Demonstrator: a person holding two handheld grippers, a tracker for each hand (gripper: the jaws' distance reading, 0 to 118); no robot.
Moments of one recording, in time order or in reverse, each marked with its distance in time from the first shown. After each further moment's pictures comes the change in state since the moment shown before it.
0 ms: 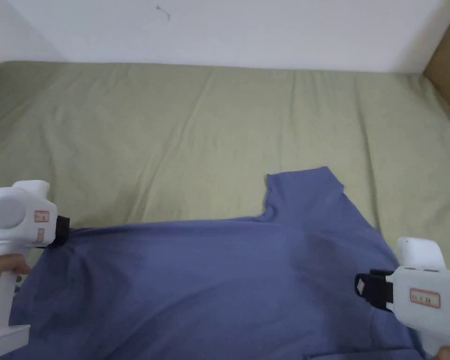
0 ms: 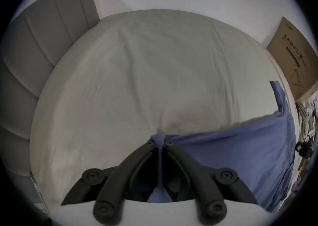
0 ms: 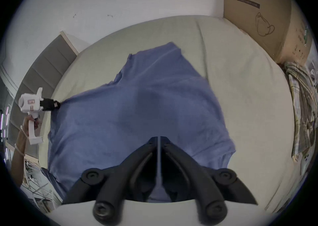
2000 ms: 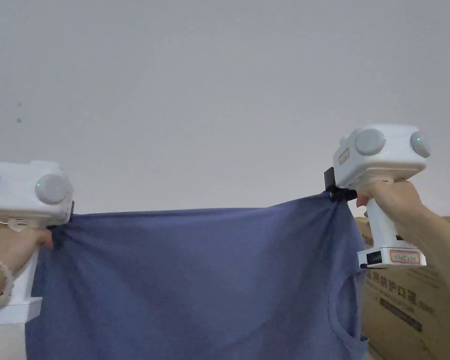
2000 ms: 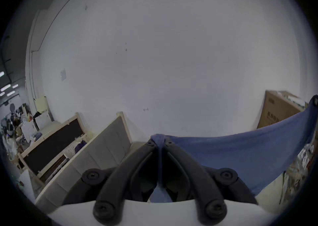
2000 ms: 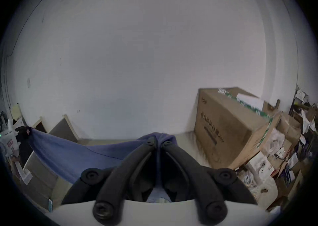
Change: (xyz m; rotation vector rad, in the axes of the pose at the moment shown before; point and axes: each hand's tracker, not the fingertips) left arm 0.106 0.231 0.463 0.814 0.189 -0.024; right arm -0.069 0.350 0.420 0.676 -0.187 0.027
